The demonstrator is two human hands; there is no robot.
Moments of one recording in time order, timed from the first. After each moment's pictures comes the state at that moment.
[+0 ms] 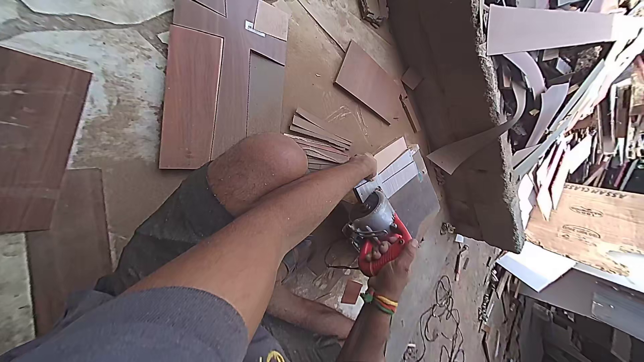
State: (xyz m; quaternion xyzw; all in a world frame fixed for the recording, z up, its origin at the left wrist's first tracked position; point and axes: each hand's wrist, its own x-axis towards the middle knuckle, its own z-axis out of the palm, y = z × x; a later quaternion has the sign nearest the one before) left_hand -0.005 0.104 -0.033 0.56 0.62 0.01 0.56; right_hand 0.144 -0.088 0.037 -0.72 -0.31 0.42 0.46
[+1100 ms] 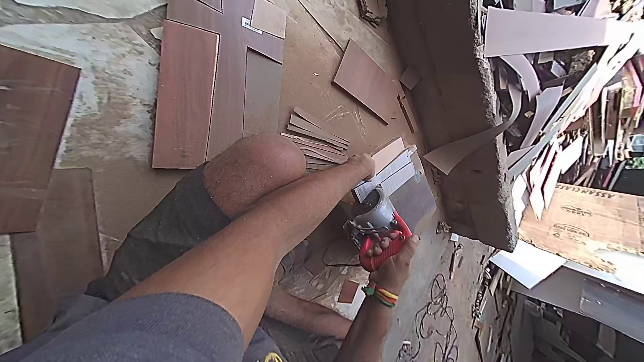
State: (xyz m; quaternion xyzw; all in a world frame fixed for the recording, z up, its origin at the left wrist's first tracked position) left_hand -0.005 0.104 -0.033 0.56 0.62 0.01 0.56; right_hand 0.146 -0.076 0.037 -0.71 -0.30 0.44 0.46
